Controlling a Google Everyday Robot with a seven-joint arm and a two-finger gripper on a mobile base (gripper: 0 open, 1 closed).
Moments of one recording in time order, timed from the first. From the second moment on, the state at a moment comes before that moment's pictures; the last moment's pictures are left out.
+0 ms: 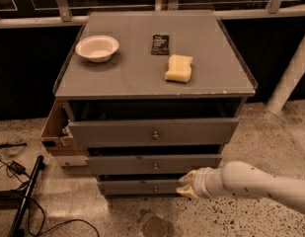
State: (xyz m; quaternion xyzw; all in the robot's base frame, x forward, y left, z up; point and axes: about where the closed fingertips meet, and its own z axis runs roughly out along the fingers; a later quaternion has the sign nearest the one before) arm 0.483 -0.135 0.486 -0.54 0.77 0.12 0.31
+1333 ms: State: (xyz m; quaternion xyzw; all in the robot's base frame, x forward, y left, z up) arm 0.525 -0.167 0.450 -0.56 0.77 0.06 0.30
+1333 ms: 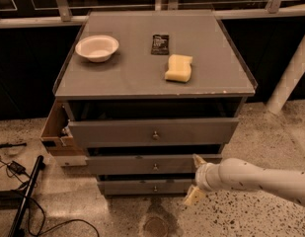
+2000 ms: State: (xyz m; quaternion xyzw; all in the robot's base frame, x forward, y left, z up) arm 0.559 -0.164 0.433 -0.58 0.75 0.02 0.32
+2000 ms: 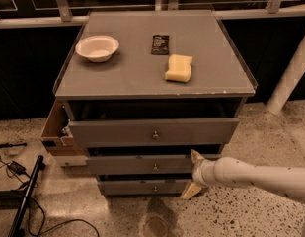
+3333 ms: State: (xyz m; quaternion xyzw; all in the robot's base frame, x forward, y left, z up) arm 0.624 -0.142 0.395 -0.60 0.75 0.04 0.28
